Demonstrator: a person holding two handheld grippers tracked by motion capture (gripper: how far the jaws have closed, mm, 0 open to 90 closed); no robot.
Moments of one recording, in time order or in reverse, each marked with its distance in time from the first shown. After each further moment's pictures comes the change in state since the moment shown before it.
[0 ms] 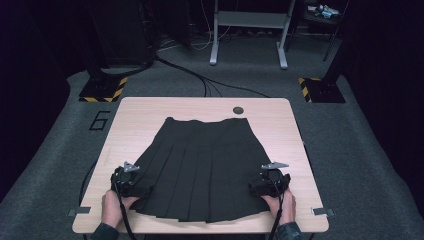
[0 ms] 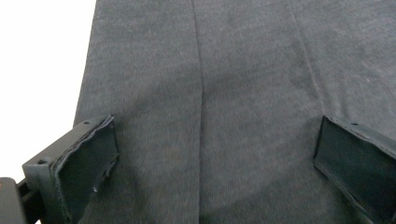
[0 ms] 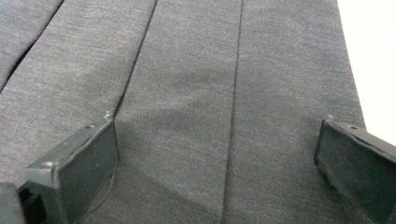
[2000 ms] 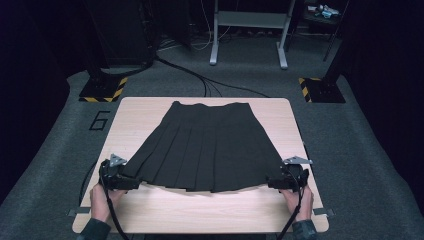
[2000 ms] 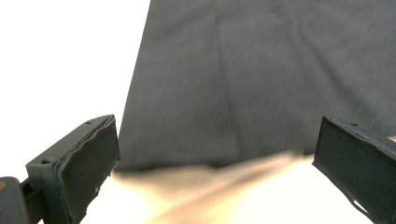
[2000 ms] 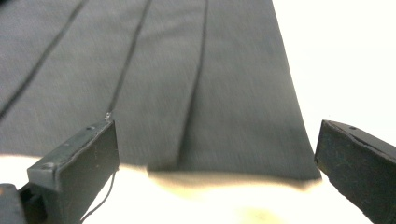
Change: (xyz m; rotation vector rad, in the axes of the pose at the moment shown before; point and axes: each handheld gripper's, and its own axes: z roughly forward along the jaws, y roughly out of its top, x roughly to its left) left arm 0.031 -0.005 -0.028 -0.095 0.045 -0.011; right arm -0.048 -0.004 -0.034 -0.107 -0.043 0.051
